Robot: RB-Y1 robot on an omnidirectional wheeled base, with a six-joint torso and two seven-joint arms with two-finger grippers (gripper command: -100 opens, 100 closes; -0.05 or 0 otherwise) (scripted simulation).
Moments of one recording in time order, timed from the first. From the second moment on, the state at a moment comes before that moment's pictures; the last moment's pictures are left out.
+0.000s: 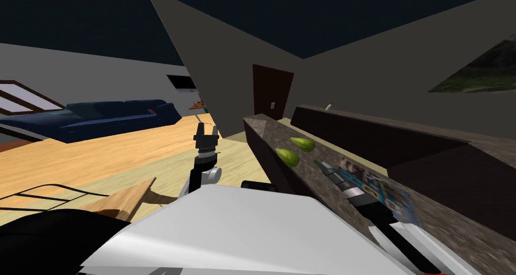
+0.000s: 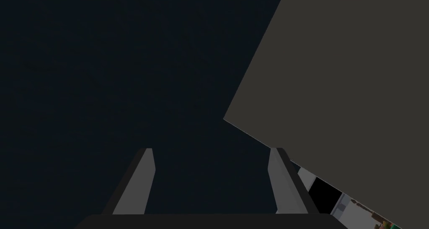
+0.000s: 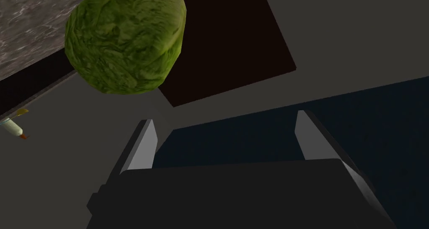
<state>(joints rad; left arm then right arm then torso) 0.47 0.04 0.05 -2.24 0.06 -0.60 0.13 0.72 -0.69 -0.29 -1.76 0.42 -0.61 -0.04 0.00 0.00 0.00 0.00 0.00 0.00</state>
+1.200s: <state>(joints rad) 0.47 0.04 0.05 -2.24 0.06 -0.60 0.13 0.90 -1.00 -0.31 -1.55 0.57 -0.65 0.00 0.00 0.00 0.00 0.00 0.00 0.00</state>
